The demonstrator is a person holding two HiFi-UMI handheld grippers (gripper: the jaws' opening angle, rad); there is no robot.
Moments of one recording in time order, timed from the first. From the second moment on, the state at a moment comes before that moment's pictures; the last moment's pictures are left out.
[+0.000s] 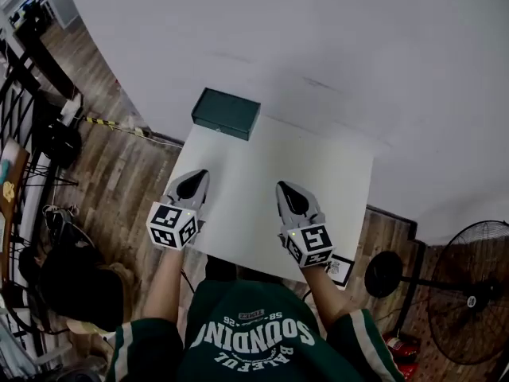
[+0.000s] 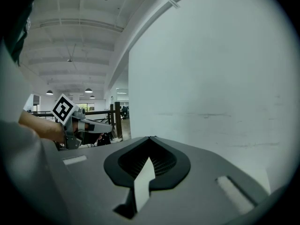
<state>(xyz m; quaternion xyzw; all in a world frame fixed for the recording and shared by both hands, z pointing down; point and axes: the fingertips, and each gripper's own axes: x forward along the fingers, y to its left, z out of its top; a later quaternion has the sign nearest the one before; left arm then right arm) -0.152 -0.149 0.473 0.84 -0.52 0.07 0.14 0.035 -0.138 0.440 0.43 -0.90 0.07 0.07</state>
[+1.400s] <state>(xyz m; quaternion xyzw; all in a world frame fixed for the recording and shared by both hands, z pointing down) -0.187 -0.330 0.657 0.84 -0.42 0.17 0.29 -0.009 -0.212 0.527 0.52 -0.82 0.15 0.16</state>
